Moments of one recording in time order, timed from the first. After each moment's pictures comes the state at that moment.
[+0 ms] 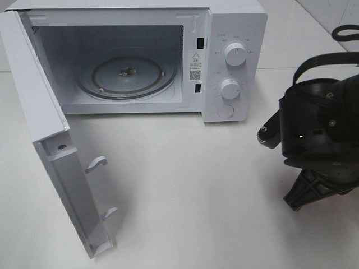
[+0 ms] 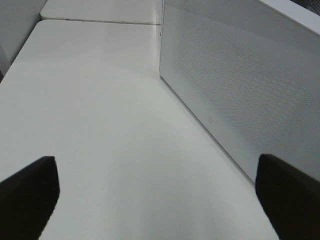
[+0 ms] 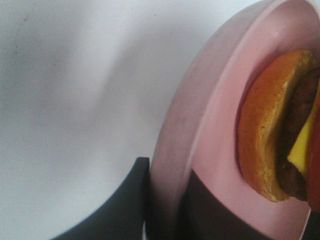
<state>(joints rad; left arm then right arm) 0.03 0.00 -0.52 -0.10 1.08 0.04 0.81 1.64 -0.72 -0.86 1.08 0.90</state>
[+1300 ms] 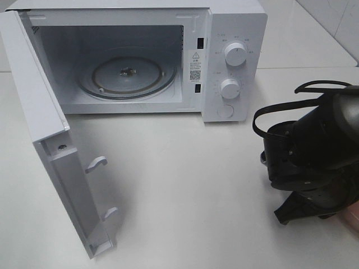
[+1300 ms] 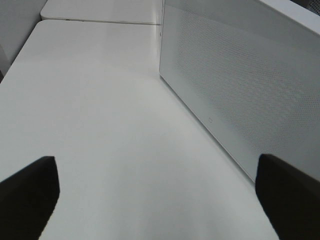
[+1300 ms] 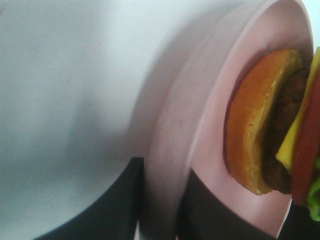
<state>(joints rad) 0.03 0.00 -0.52 -0.10 1.08 0.04 0.69 1.91 -0.69 -0.92 0.87 1.18</state>
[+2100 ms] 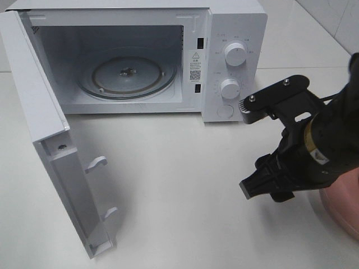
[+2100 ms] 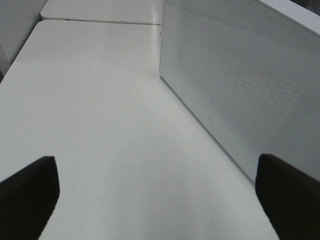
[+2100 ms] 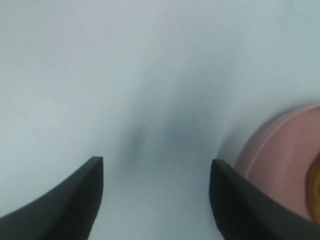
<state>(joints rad) 0.03 0.00 -0.52 -0.10 1.08 0.04 0.79 1.39 -0.68 -0.56 0.65 0.77</state>
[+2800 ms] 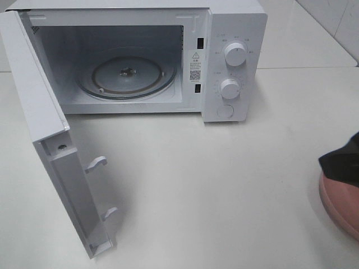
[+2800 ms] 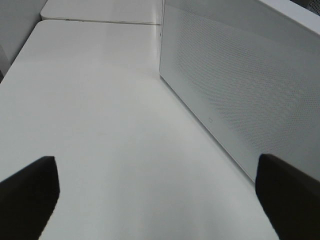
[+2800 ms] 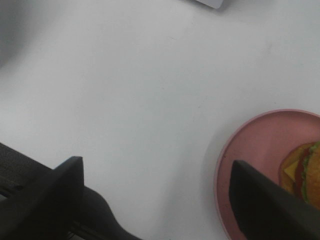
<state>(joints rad) 0.03 0.00 -0.52 -0.10 1.08 0.04 0.79 0.81 -0.68 -0.35 0.88 0.47</state>
